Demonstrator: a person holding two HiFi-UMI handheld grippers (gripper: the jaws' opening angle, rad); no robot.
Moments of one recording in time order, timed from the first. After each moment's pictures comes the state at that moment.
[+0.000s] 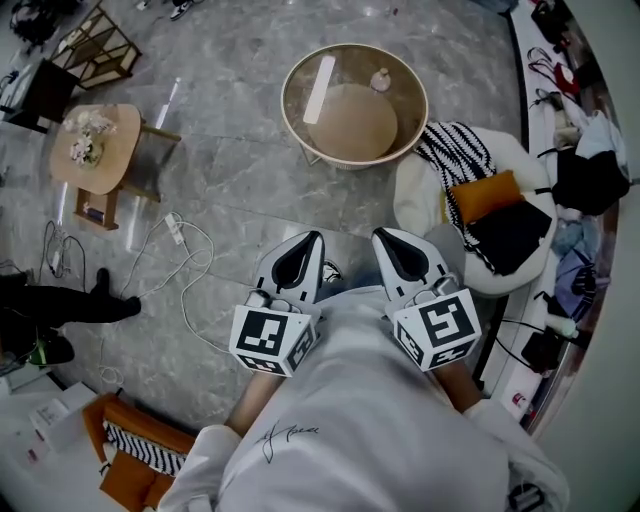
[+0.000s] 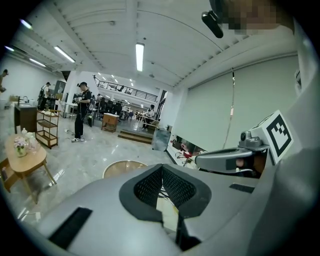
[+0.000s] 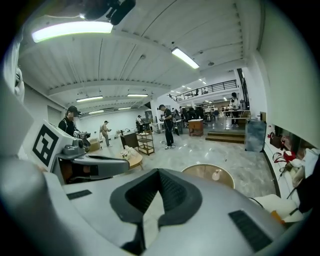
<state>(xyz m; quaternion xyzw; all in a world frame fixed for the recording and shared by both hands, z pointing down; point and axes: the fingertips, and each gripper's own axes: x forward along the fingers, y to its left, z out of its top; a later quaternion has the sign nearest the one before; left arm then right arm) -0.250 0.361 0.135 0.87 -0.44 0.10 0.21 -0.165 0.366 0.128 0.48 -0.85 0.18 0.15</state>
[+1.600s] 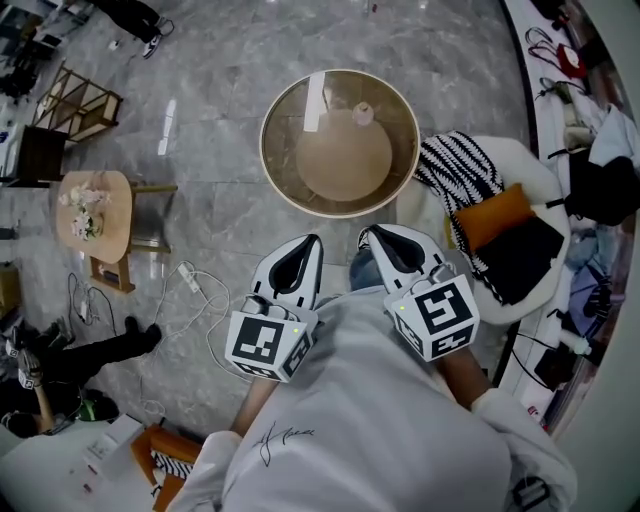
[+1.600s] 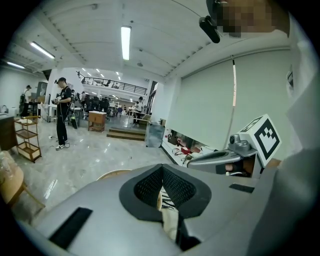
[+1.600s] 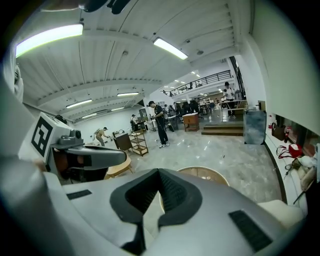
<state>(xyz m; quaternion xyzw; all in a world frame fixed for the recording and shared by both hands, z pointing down) -0.135 0.143 0.139 0.89 -0.38 0.16 0.19 -0.057 0.149 0.161 0.48 -0.83 0.23 0.15</state>
